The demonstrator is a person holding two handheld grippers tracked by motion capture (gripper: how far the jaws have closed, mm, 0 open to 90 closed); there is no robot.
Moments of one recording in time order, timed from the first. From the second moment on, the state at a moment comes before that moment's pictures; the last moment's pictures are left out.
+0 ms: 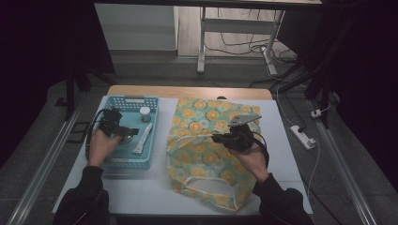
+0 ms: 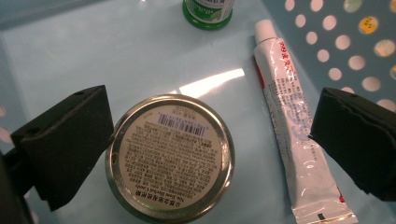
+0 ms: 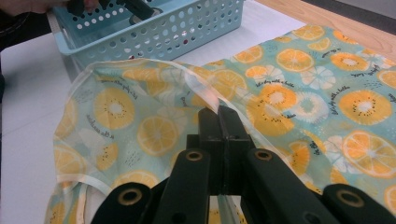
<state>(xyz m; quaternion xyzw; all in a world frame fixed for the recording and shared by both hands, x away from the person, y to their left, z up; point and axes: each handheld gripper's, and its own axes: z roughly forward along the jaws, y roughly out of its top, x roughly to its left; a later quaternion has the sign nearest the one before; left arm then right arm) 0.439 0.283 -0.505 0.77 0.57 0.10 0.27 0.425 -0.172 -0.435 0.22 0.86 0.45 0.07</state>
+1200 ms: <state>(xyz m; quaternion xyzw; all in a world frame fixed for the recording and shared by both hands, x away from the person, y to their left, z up) 0.449 0.278 -0.519 0.77 0.62 0.07 0.14 0.424 -0.172 -0.434 0.22 0.86 0.45 0.07</state>
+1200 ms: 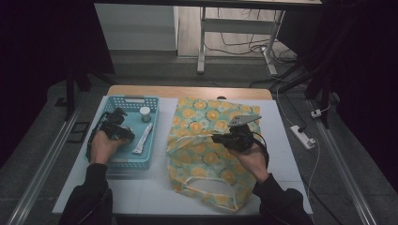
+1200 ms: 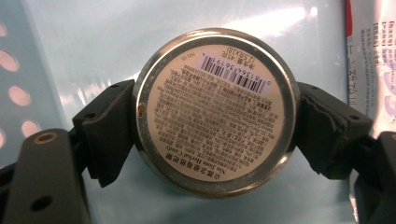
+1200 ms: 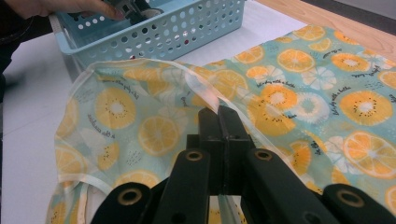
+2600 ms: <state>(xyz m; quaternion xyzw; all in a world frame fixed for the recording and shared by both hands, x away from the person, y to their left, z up) 0.406 0.222 -0.427 0.80 0.47 0.11 0.35 0.426 -0.177 -0.434 0.23 0.86 0.46 0.07</state>
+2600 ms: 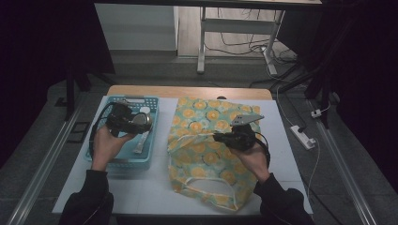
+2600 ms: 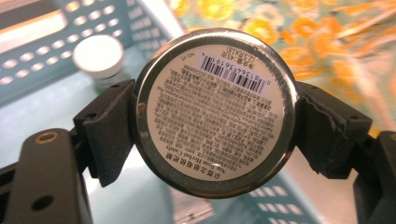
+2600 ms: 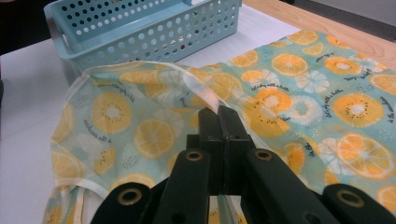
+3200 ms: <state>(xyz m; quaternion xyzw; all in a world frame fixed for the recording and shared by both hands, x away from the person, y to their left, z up) 0.390 0.159 -0.416 0.85 0.38 0.06 0.36 0.428 -0.181 -0.433 0.23 0.85 0.46 0.08</state>
